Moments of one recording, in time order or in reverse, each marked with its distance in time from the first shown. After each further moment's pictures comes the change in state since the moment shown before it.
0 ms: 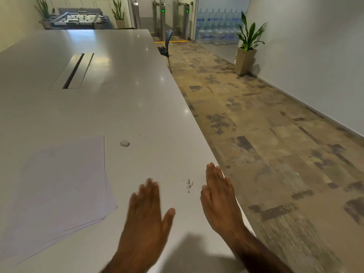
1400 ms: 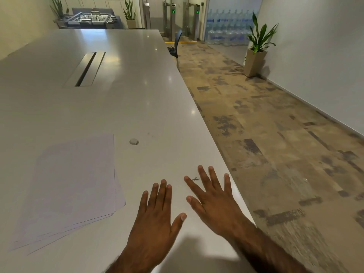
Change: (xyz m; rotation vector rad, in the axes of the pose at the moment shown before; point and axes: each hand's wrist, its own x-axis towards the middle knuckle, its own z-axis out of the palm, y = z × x) left_hand 0.004 0.005 -0.003 0.084 -0.193 0.021; right_hand 0.010 -0.016 -0.002 -0.402 -0.261 -0.265
